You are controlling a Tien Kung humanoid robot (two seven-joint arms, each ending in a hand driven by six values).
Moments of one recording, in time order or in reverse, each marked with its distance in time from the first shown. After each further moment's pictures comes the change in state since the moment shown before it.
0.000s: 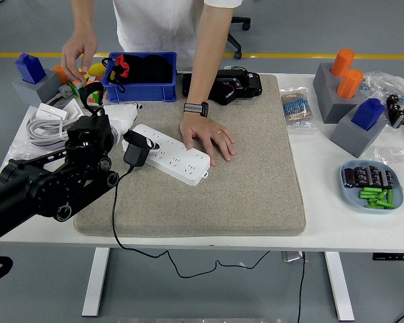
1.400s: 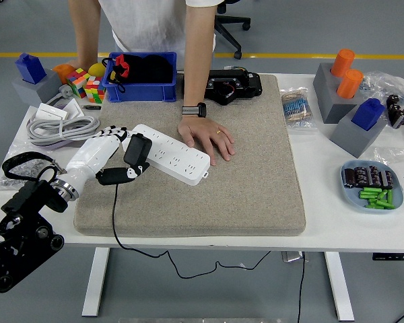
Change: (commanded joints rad) left arm 0.444 0.210 -0.147 -0.230 -0.011 0.368 -0.625; right arm -0.018 0.010 0.011 0.007 0.002 -0.015 0.026
